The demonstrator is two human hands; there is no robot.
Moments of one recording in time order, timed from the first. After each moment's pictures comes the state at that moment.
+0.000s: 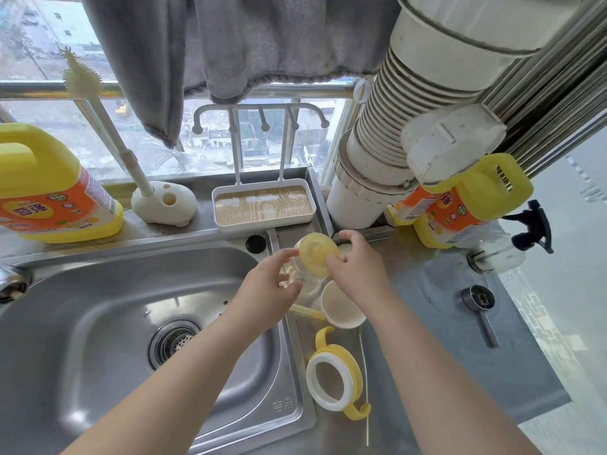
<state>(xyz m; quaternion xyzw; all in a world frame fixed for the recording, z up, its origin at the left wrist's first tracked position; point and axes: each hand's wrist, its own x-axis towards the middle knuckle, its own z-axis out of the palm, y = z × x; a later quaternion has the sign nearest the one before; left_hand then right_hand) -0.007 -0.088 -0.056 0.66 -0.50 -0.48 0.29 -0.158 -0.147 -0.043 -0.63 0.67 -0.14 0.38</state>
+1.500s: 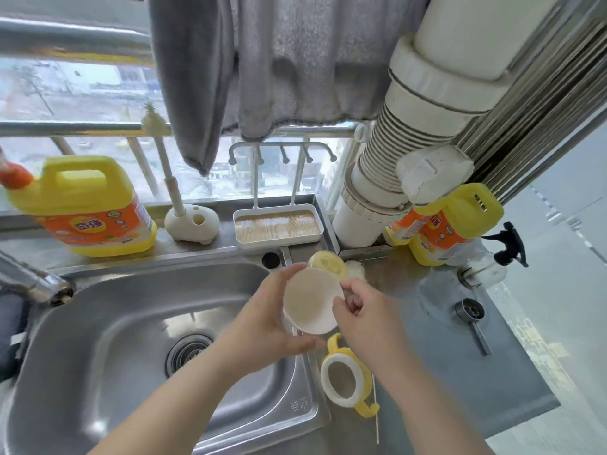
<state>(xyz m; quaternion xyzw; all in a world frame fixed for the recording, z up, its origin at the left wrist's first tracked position) 0.025 -0.024 -0.019 0.55 -0.60 -0.45 0.37 -0.150 -0.052 0.010 -0.69 0.61 -0.22 0.32</state>
